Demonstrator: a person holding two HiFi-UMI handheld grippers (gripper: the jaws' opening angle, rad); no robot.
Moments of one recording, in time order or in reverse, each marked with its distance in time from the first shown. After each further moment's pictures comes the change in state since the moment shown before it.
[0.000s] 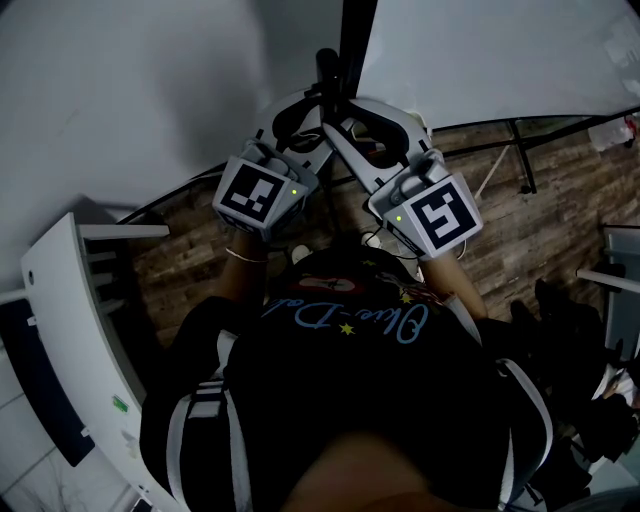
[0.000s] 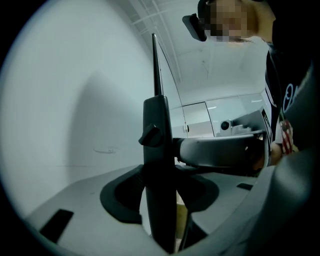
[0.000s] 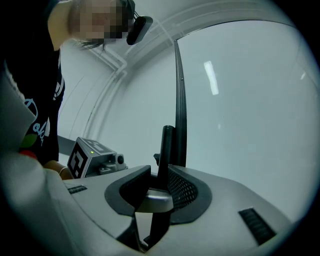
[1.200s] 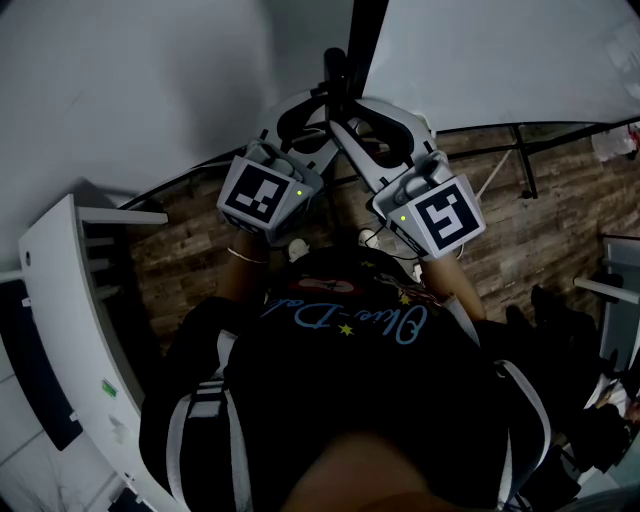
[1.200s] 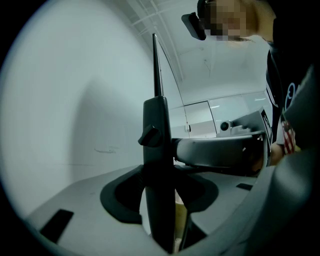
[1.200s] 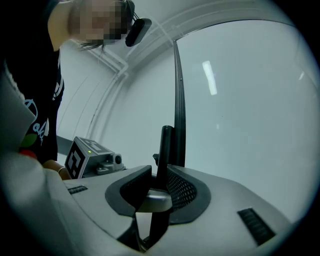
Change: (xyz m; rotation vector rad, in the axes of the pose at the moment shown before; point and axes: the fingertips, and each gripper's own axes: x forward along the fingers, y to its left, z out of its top) left arm -0.003 -0.005 -0.004 -0.019 0.020 0.035; right arm -0.004 -0.001 -0.002 0.007 -0.013 0.019
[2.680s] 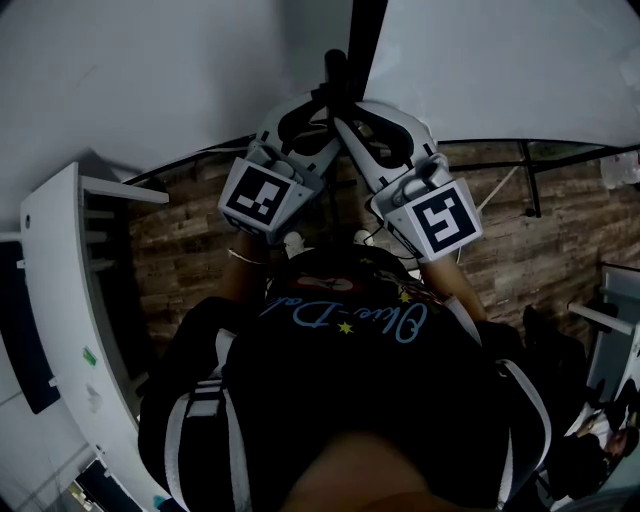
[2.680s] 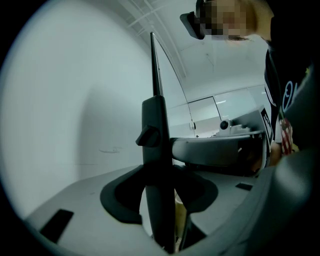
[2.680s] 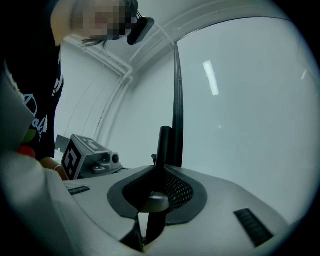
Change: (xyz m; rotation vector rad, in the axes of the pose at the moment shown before) left arm -0.008 -0.042 0.002 0.026 0.016 0.106; right arm -0.042 0.012 0.007 -0.018 -0.031 0.072
